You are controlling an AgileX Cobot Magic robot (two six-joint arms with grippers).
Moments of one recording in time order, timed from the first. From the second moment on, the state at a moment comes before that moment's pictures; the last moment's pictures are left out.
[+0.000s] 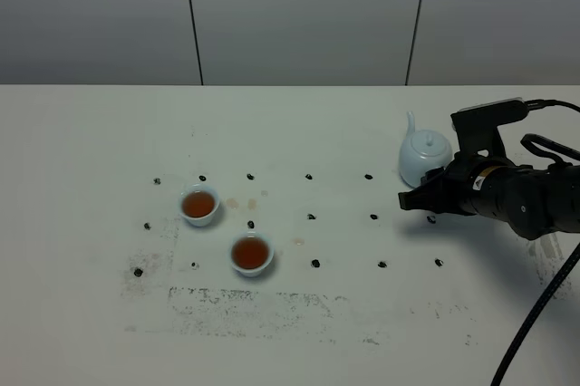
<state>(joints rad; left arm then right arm) -0.03 0.00 -0.46 -0.09 1.07 0.07 0.40 1.97 -0.98 -0.03 -0.13 0.06</state>
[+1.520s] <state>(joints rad) -0.03 0.00 -0.46 -0.09 1.07 0.07 0.08 1.66 -1.36 -0.07 0.84 -0.20</state>
